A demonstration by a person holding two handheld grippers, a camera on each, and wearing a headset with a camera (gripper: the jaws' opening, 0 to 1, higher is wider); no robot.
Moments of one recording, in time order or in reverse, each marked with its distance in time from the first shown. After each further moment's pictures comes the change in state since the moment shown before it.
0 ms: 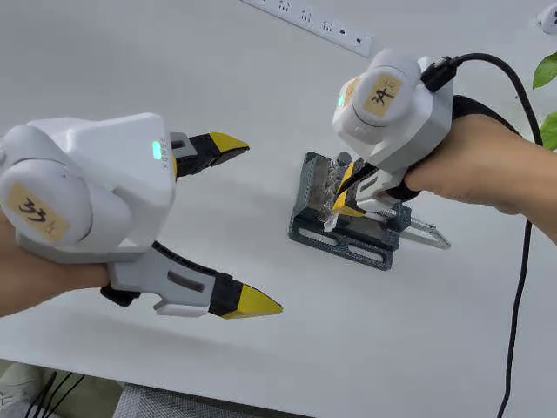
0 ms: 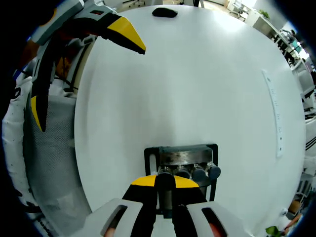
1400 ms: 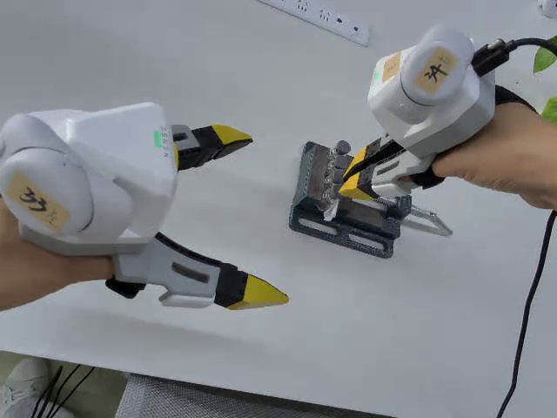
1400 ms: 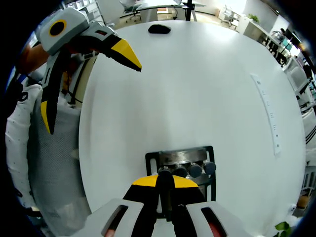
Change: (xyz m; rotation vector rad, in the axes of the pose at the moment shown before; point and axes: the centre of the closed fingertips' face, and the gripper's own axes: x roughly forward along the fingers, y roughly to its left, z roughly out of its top) left arm 0.001 -0.004 0.003 -0.002 0.000 -0.008; right arm -0.016 0.001 0.000 0.058 -0.147 0.001
